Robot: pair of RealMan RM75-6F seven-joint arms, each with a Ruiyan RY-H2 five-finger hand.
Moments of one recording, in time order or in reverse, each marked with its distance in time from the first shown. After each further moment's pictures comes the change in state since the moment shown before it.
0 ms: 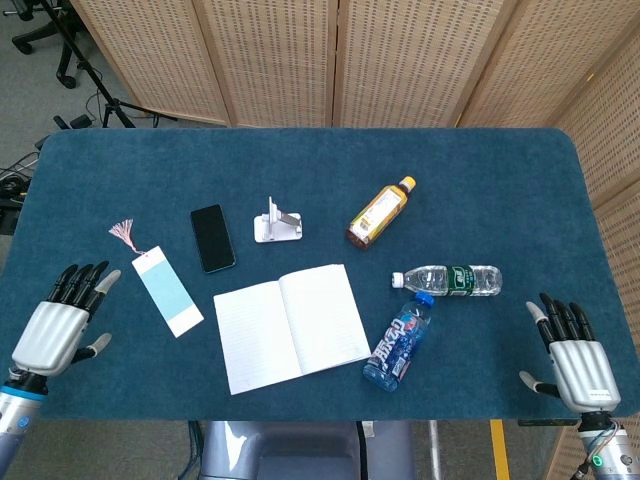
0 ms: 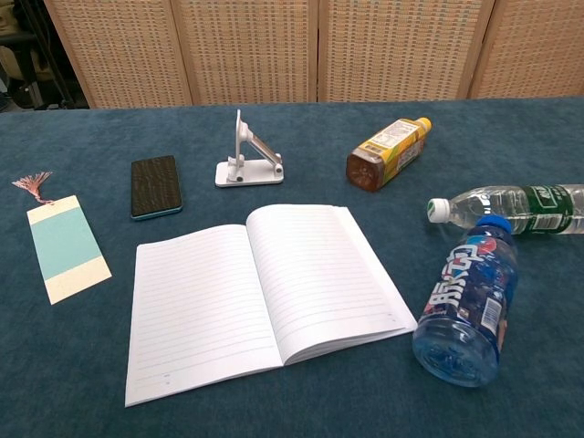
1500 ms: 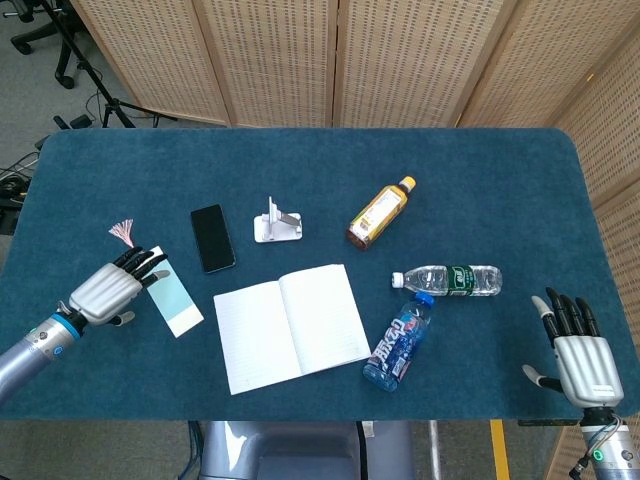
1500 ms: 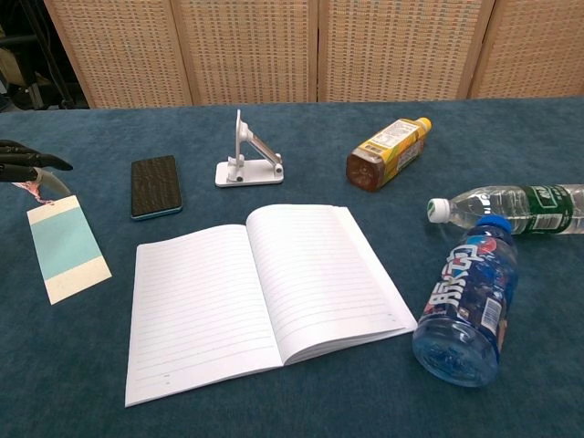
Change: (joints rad) left arm -0.375 -0.078 0.106 0.417 0.152 -0.374 -0.326; right arm 0.005 -0.024 0.019 0.029 0.019 0.007 -0.004
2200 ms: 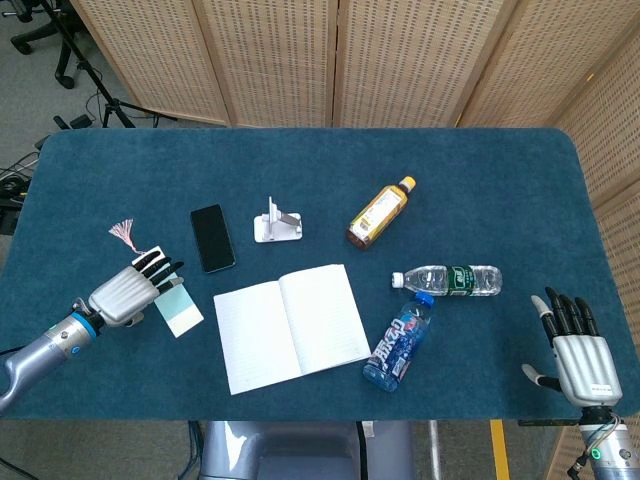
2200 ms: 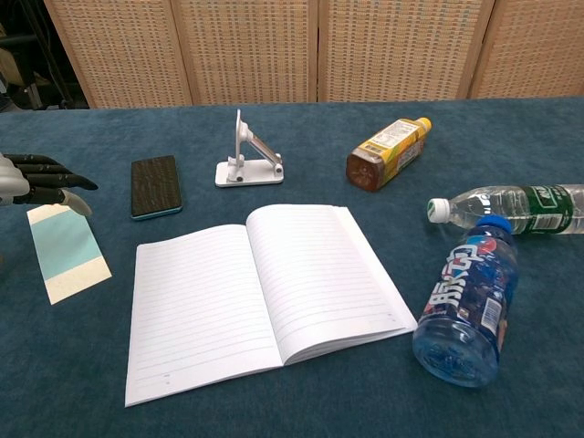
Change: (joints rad) left arm -0.049 -0.066 0.035 0.053 0.027 -0.015 0.126; right arm 0.002 -0.009 0.003 0.006 0.008 -0.001 -0.009
